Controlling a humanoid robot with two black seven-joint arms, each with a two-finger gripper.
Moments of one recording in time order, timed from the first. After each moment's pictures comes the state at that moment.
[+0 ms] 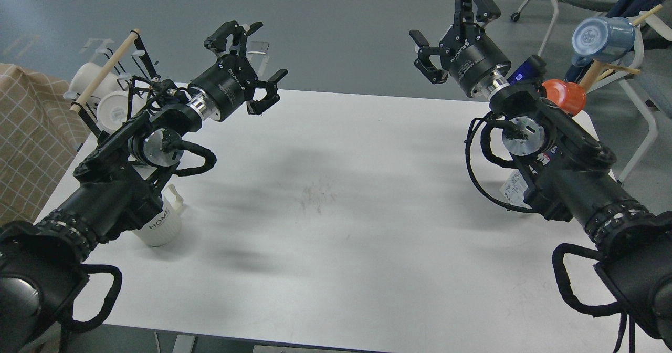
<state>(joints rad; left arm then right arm) -0.78 0.22 -0.96 -0.68 0.29 -0.49 -0.08 0.98 0.00 0.93 0.42 -0.47 0.49 0.30</state>
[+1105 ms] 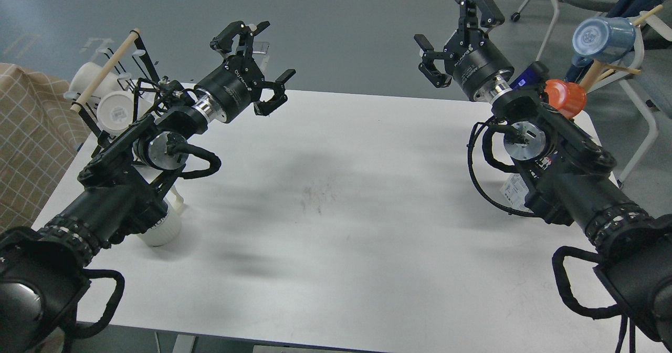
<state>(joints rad) -0.76 0.21 -0.97 -0.74 0.29 -0.49 -0.08 0.98 0.00 0.94 0.42 -0.47 0.49 0.32</state>
